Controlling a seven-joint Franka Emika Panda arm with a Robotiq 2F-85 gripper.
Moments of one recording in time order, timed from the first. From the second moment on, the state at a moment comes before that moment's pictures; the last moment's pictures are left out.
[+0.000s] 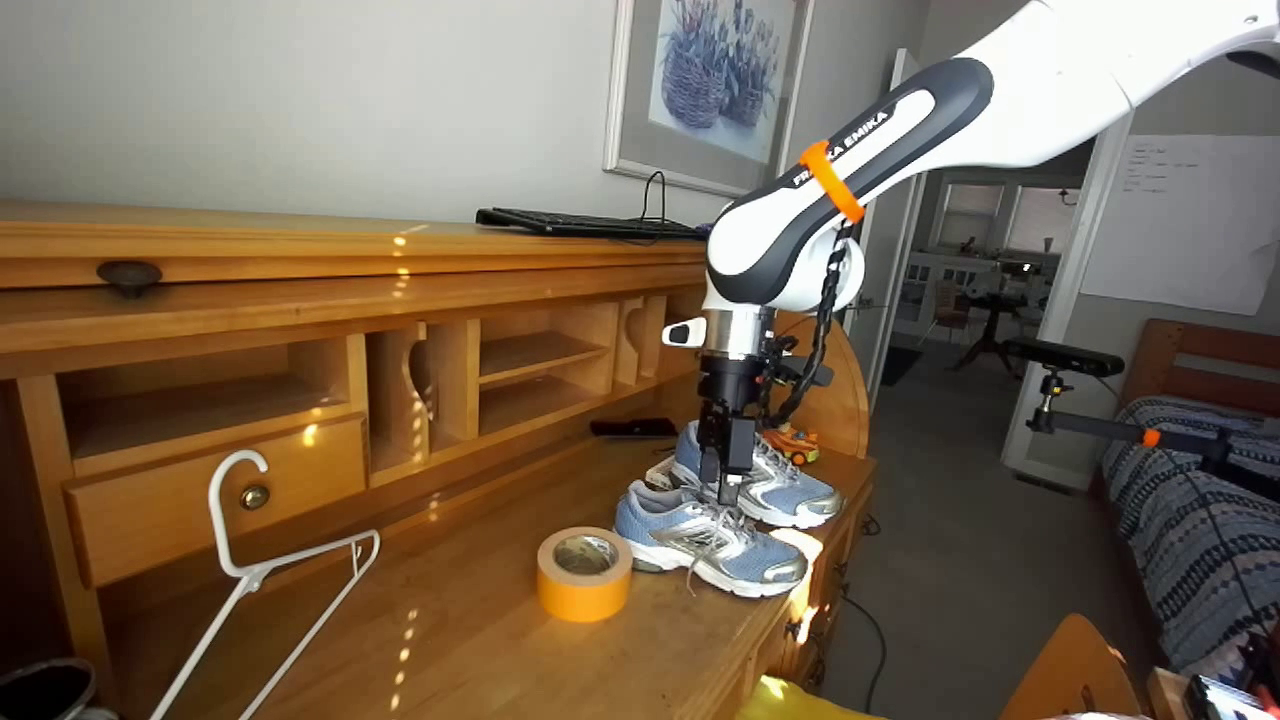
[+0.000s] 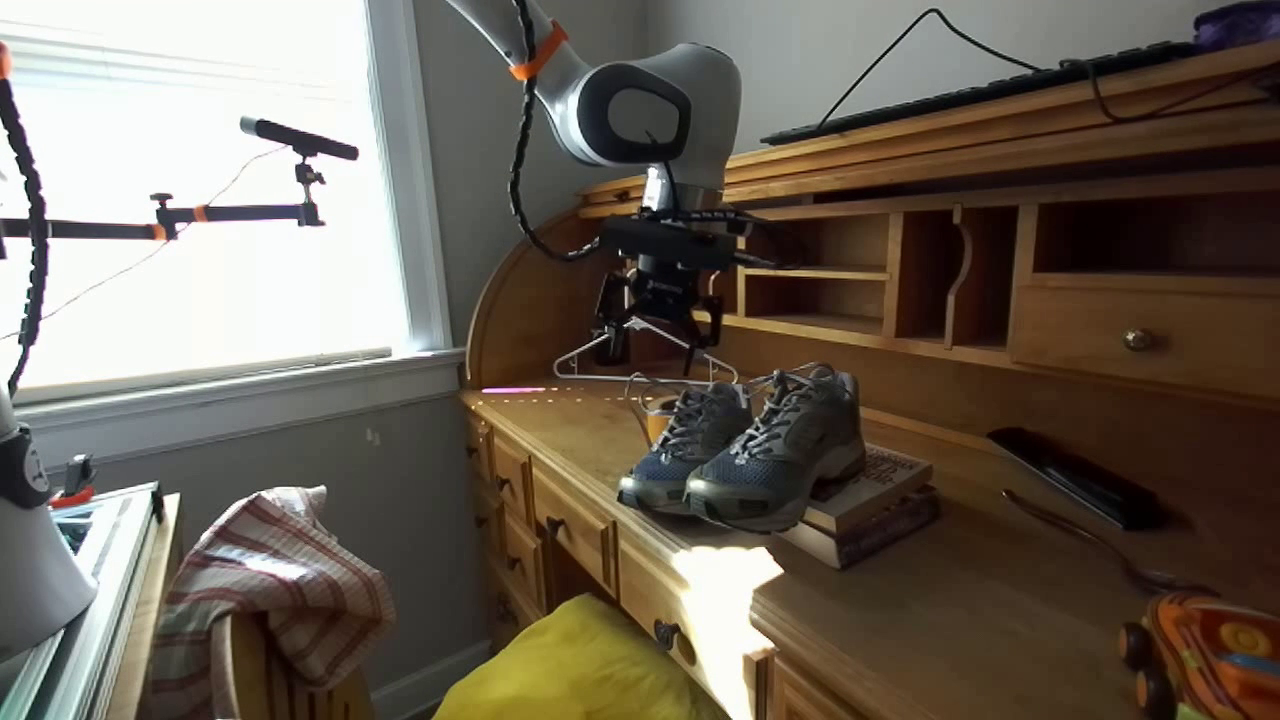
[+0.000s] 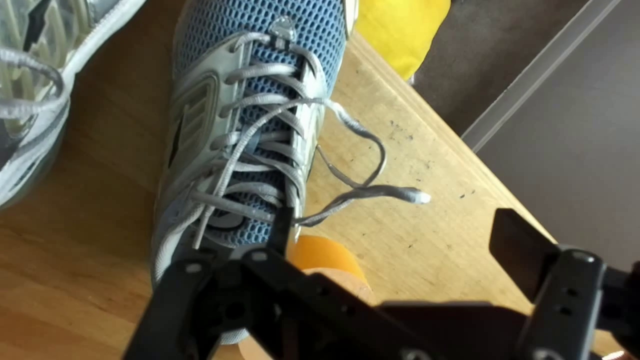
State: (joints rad) arm -0.18 0.39 0.02 -1.94 0.21 2.20 -1.00
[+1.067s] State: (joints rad) arm -0.19 0.42 0.05 -1.94 0.26 2.25 -1.00
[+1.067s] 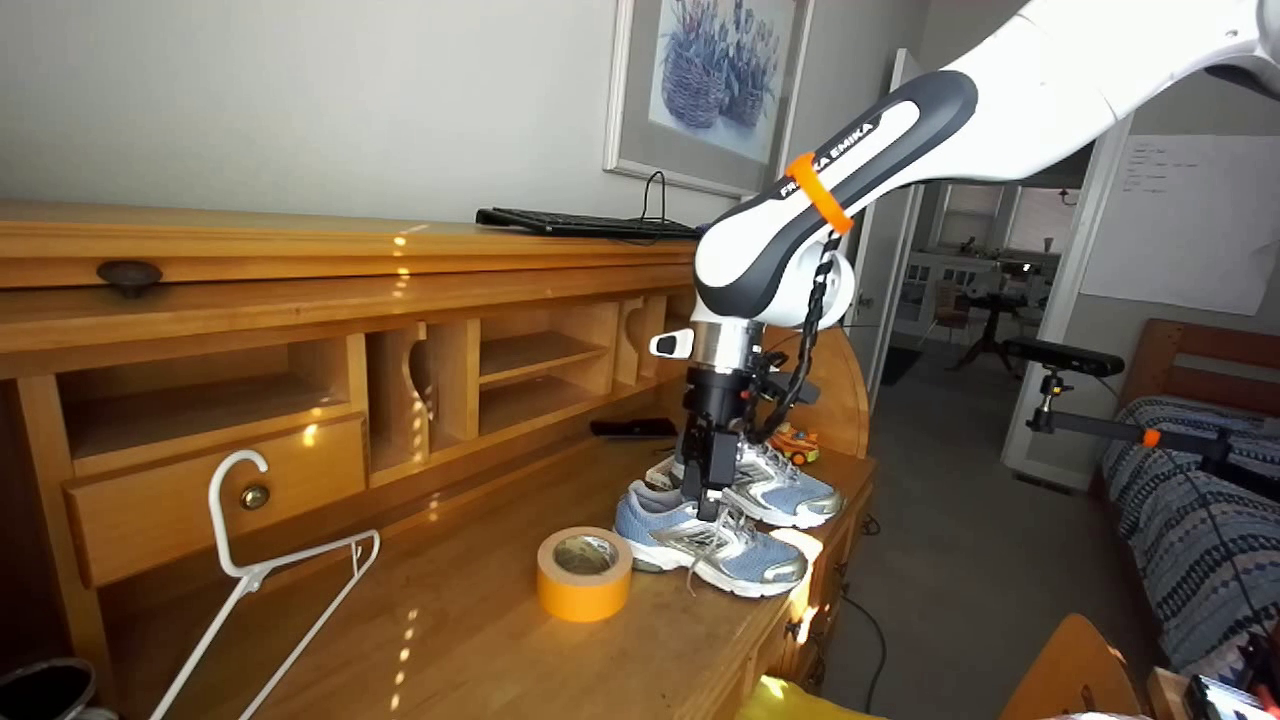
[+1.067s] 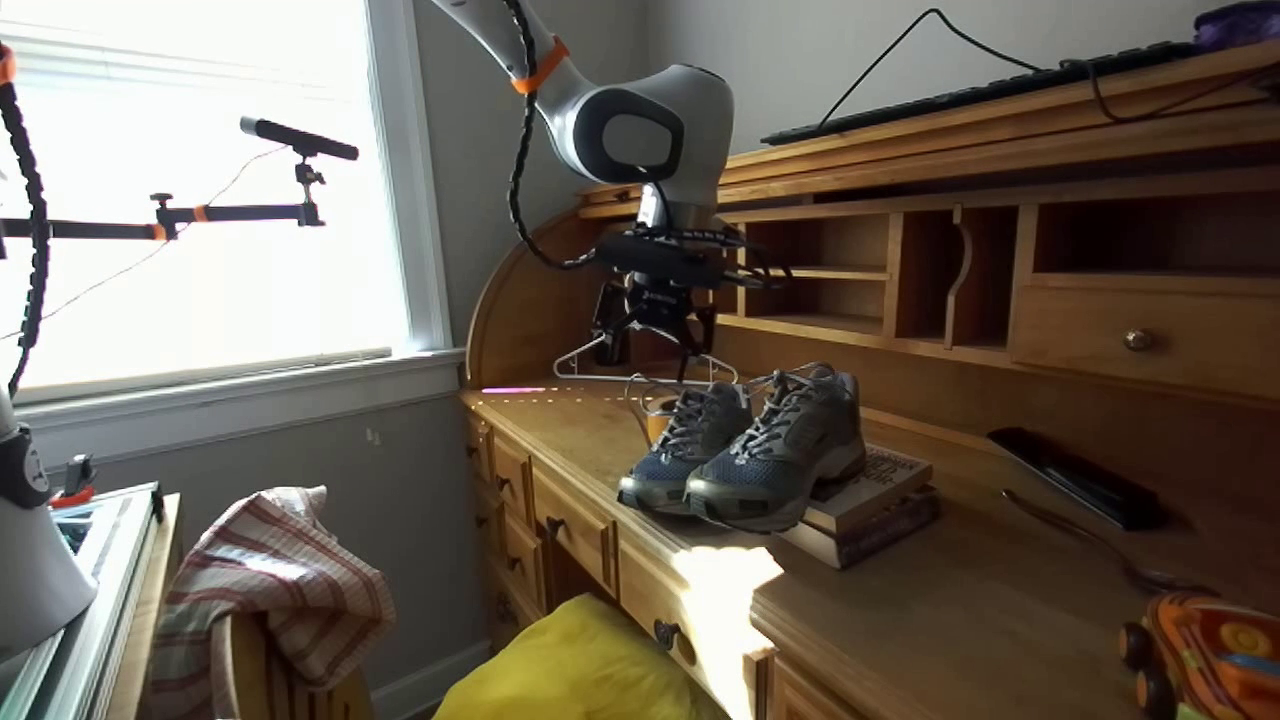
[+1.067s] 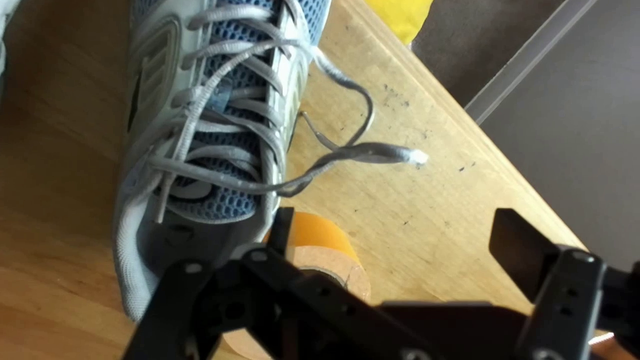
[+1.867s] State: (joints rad) arm -0.18 0.44 0.04 -1.94 0.13 2.21 -1.00
